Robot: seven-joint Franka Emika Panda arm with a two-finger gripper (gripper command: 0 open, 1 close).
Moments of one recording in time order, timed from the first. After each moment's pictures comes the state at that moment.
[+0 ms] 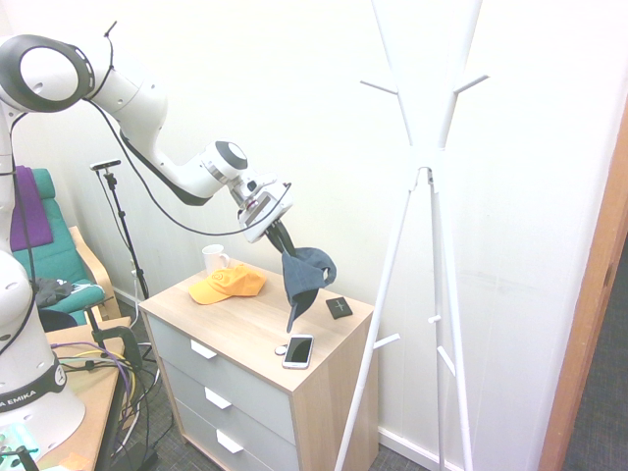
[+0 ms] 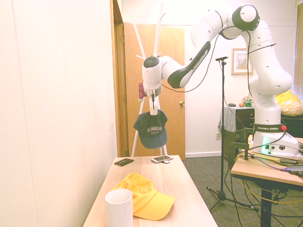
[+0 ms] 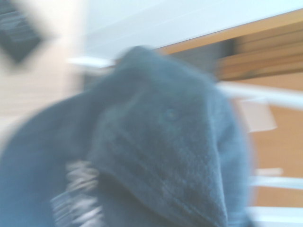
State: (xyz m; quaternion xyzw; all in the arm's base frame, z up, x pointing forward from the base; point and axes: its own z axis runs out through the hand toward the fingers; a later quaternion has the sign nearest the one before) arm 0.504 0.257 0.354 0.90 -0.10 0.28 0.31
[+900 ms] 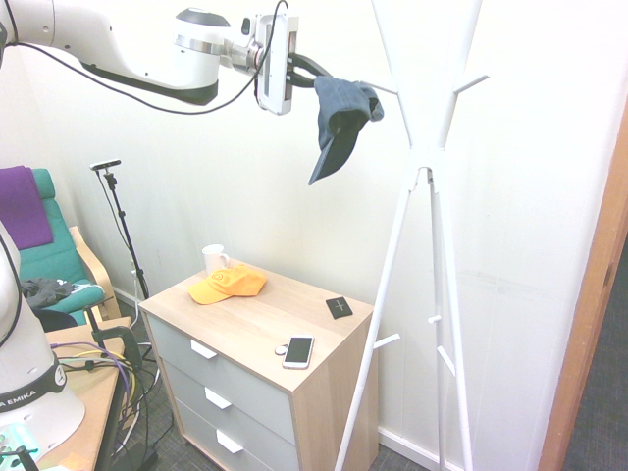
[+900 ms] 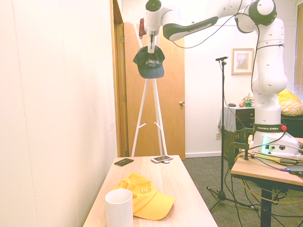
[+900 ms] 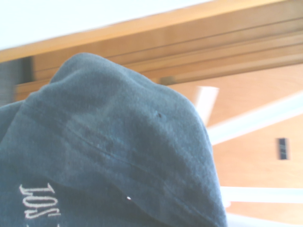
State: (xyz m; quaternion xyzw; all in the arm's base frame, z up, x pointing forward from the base) arm 0.532 0.174 0.684 0.77 -0.13 0.44 0.44
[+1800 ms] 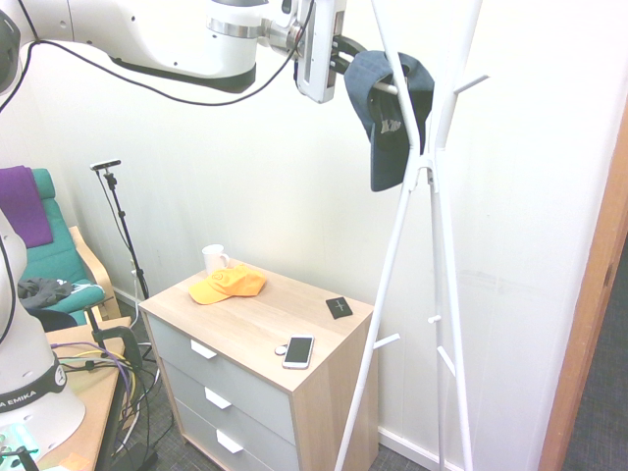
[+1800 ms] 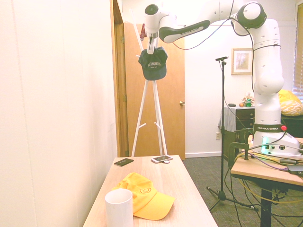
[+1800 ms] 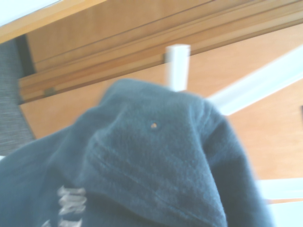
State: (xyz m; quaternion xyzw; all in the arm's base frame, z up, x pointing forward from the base) arm 0.591 0.086 0.668 0.80 -0.19 0.41 0.40
